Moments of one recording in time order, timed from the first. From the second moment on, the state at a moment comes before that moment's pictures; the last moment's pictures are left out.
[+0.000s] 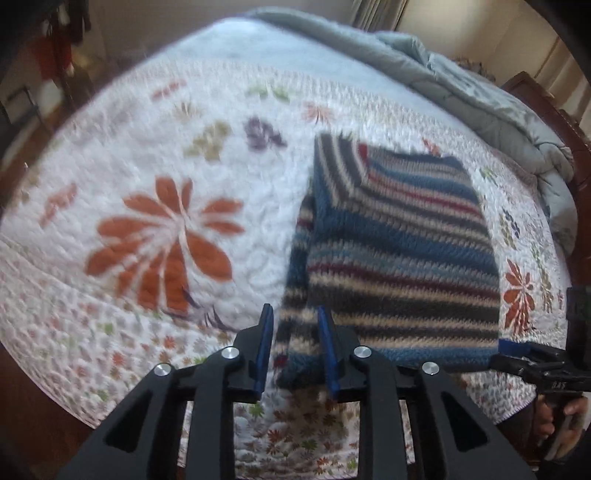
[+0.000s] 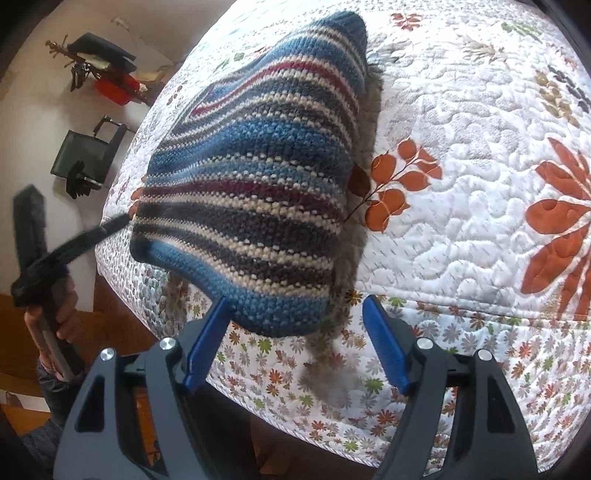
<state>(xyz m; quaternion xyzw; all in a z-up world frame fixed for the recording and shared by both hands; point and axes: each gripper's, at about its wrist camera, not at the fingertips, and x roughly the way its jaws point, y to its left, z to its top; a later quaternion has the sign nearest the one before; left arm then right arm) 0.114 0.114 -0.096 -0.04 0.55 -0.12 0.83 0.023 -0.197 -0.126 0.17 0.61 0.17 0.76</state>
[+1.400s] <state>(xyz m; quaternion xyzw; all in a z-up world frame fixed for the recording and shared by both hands) 0.205 0.084 -0.104 -0.05 0.57 -0.15 0.80 0.070 -0.233 -0.088 0.14 0.59 0.17 0.78</state>
